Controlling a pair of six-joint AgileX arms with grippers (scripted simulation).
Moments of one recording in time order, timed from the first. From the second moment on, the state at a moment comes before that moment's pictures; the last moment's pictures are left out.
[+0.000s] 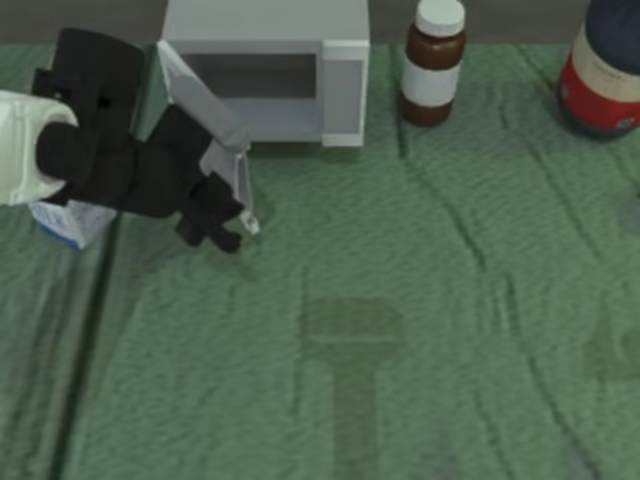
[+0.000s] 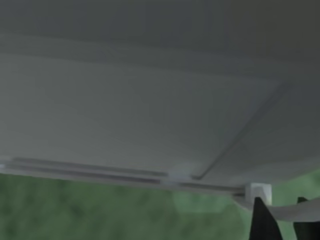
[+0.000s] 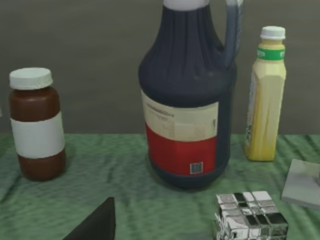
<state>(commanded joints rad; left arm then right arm) -0.29 1.74 1.04 -0.26 0.40 0.46 0.00 0.00 0.00 0.00 0.00 0.00</state>
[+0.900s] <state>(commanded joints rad) -0.28 1.74 1.04 -0.27 0.41 0.49 0.00 0.00 0.00 0.00 0.00 0.00</state>
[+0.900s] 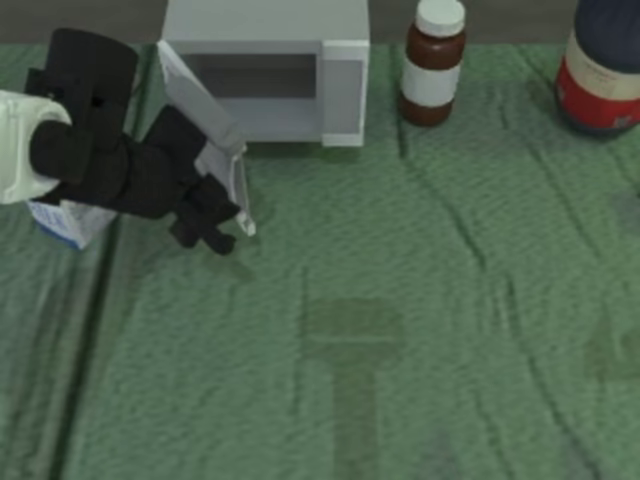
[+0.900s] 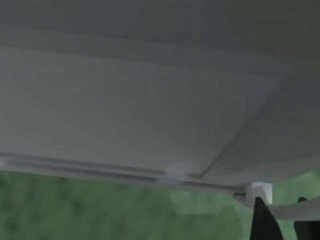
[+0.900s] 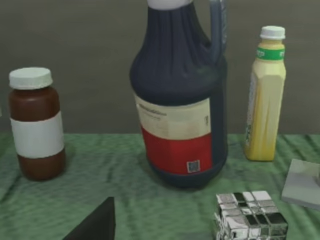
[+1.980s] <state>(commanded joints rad) -0.26 1.74 1.05 -0.30 0.44 0.54 0.00 0.00 0.00 0.00 0.00 0.00</state>
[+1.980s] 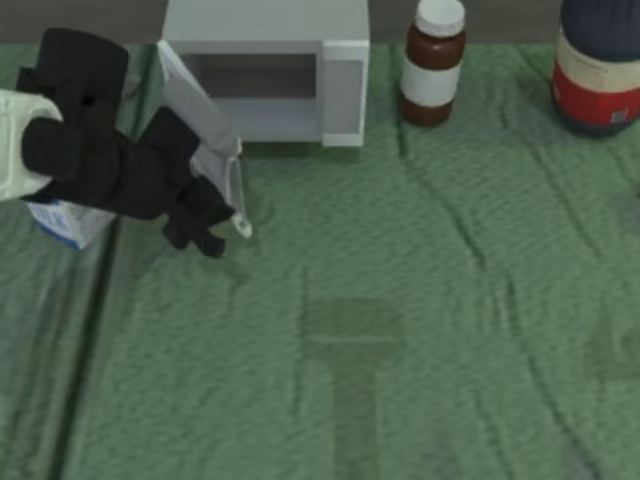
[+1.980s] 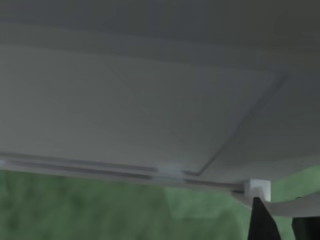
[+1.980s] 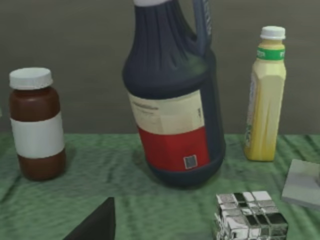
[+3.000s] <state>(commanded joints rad) -0.24 1.74 1.05 -0.32 0.47 0.59 0.00 0.00 0.00 0.00 0.00 0.00</state>
